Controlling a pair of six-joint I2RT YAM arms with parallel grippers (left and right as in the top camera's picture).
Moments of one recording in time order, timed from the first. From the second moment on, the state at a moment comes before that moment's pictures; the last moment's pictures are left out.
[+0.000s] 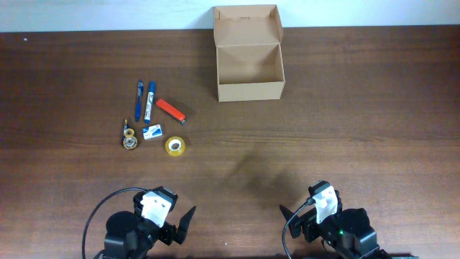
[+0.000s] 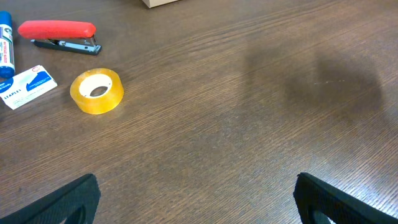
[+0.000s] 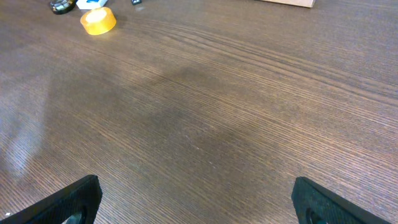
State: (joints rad) left arm -0.18 0.01 0.20 -0.76 0.33 0.13; right arm 0.46 0.01 0.17 -0.71 -0.13 0.08
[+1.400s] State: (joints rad) left arm -0.18 0.01 0.20 -0.76 0.33 0.13; right arm 0.46 0.01 0.16 -0.55 -0.13 0.08
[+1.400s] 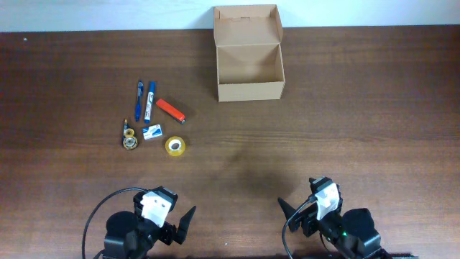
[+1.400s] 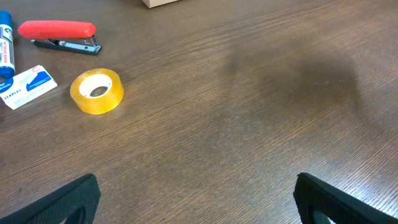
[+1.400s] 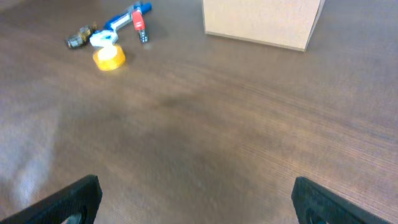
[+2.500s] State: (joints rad) left arm -0.18 0.01 0.20 -0.76 0.33 0.13; right arm 0.43 1.27 0.79 -0.17 0.02 0.25
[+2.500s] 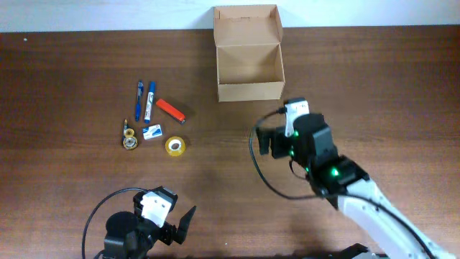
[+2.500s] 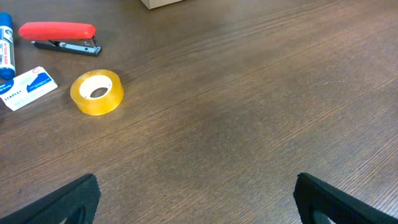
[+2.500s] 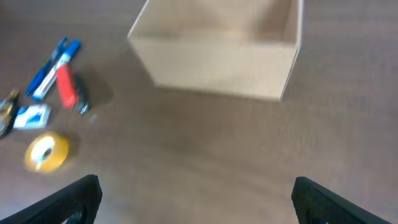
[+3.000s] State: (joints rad) left arm -0.18 0.01 0.20 -0.76 0.33 0.13; right arm 0.16 1.85 1.40 -0.20 -0.16 0.12
